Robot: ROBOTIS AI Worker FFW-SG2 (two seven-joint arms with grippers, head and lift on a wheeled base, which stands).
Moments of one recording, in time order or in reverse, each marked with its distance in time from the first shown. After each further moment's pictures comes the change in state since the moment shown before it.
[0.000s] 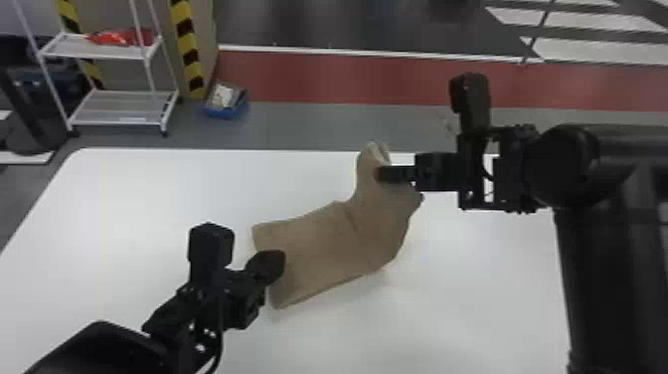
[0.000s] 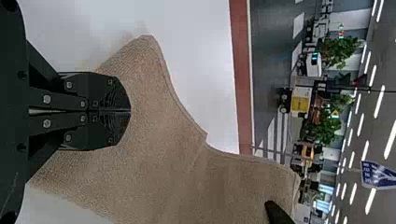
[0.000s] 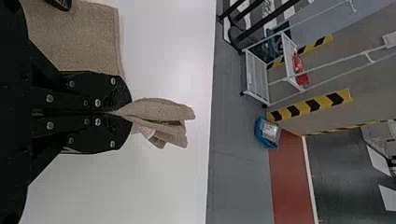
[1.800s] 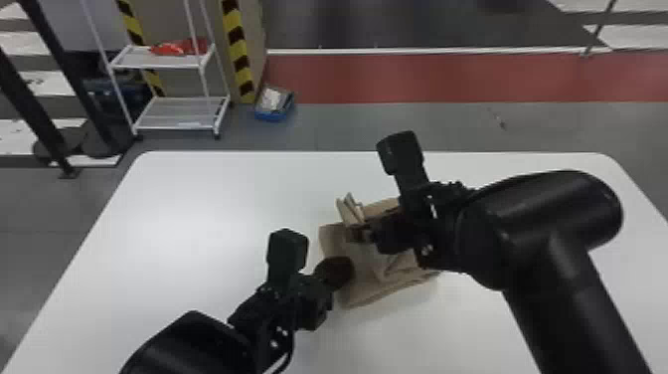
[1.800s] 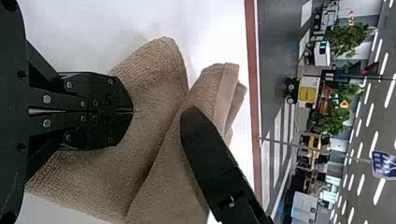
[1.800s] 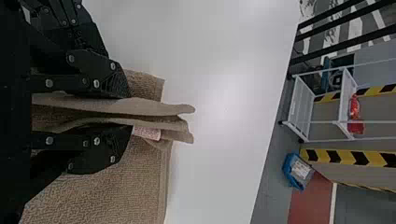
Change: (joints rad) left arm -0.046 -0.023 -0.066 0.119 -0.010 -0.040 -0.003; right arm 0.102 0.076 0.350 0.027 0.105 -0.132 -0.113
